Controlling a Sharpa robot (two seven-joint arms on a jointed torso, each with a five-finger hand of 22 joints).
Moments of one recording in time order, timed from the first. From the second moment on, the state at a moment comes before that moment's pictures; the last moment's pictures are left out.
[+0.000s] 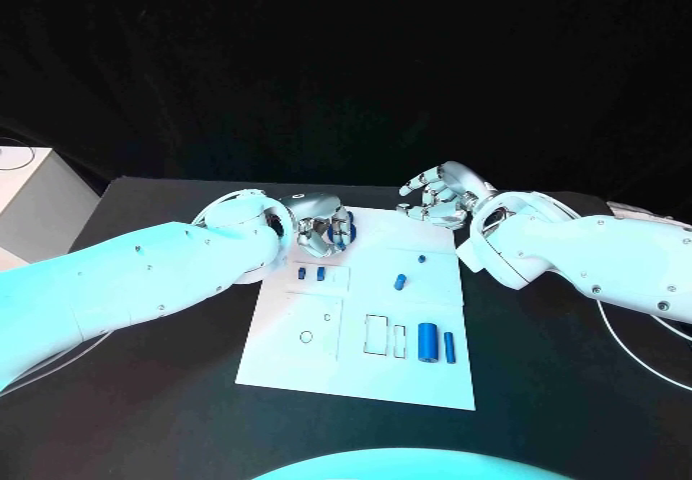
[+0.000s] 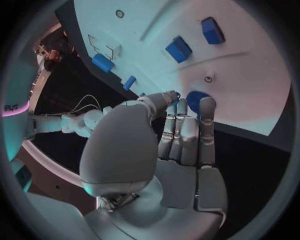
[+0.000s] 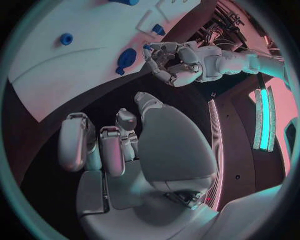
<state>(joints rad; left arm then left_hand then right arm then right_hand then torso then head) 1.28 -0.53 -0.09 1.28 -1.39 -0.12 -0.01 1.45 -0.21 0.67 0.02 0.16 0.95 0.14 0.45 0.27 0.96 0.07 0.67 0.09 1.27 0.01 1.45 0.87 0.17 0.91 0.11 1.20 0.67 1.33 -0.86 -0.17 1.56 -0.93 -0.58 -0.13 1.41 -0.15 0.23 0.29 0.37 0.86 0.17 0.14 0.31 1.19 0.08 1.09 1.09 1.47 0.01 1.49 1.31 0.06 1.46 0.10 1.23 1.31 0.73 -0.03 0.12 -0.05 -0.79</state>
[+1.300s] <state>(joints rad) 1.27 -0.62 -0.07 1.30 -1.37 -0.07 -0.07 1.44 -0.21 0.67 0.02 0.15 0.95 0.14 0.44 0.28 0.96 0.07 0.67 0.09 1.27 0.01 1.45 0.86 0.17 0.91 0.11 1.20 0.67 1.32 -0.86 -0.17 1.56 -0.93 -0.57 -0.13 1.41 -0.15 0.23 0.29 0.37 0.86 0.17 0.14 0.31 1.19 0.08 1.09 1.09 1.47 0.01 1.49 1.31 0.06 1.46 0.10 1.23 1.31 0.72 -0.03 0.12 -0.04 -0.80</state>
